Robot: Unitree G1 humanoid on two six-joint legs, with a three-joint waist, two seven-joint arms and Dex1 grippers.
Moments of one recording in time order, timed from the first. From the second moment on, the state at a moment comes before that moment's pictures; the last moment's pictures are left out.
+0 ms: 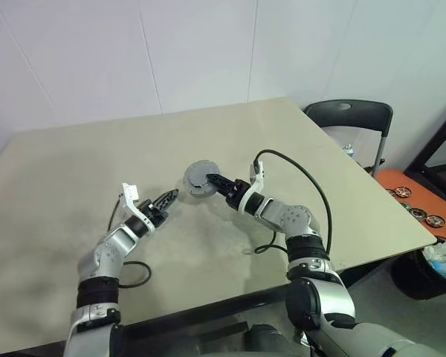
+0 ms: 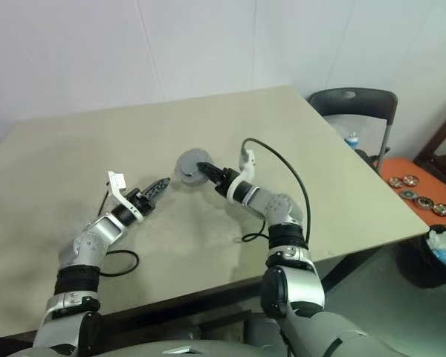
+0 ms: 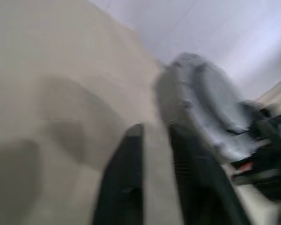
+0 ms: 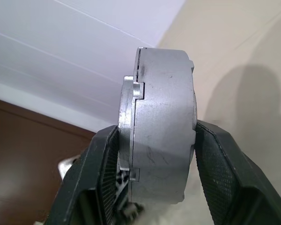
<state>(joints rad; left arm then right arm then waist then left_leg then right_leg) -0.34 0.15 0.39 0.31 -0.80 0.65 -0.64 -0.73 0.11 -0.40 0.60 0.65 0.86 0.51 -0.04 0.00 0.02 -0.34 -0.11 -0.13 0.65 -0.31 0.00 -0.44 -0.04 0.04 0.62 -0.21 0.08</state>
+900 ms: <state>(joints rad) -0.47 -0.01 0.47 0.46 -0.98 0.71 -0.55 -0.73 0.11 -0.38 0.61 0.69 0.86 0.53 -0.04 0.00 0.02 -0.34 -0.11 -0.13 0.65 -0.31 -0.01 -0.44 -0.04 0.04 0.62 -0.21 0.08</state>
